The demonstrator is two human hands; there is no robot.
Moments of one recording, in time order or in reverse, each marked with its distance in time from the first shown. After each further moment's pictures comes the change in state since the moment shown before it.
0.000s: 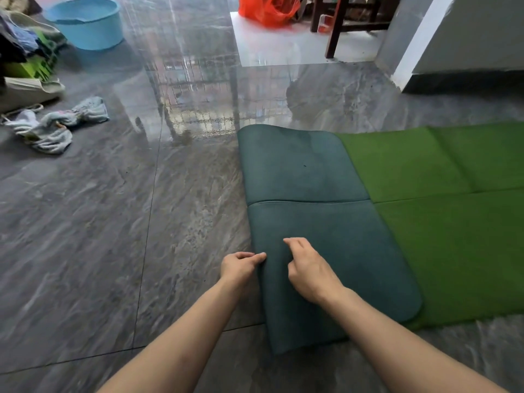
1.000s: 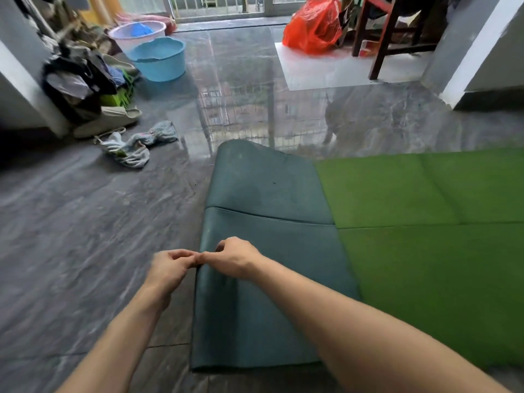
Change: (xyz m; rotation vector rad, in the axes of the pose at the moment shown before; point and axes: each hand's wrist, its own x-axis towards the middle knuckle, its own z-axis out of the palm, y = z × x) left_hand -0.058 0.041 -0.254 0.092 0.227 0.218; right_hand 0.024 -0.264 0.046 0.206 -0.389 -0.058
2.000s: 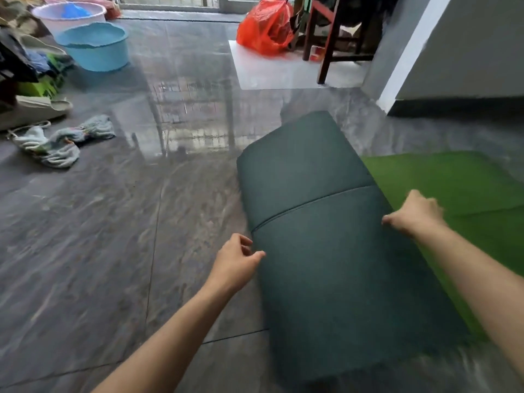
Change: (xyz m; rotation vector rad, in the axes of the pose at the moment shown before) left_hand -0.041 0.037 0.196 0.300 -0.281 0.245; right_hand -0.143 0.253 -0.253 -0.219 0.824 0.735
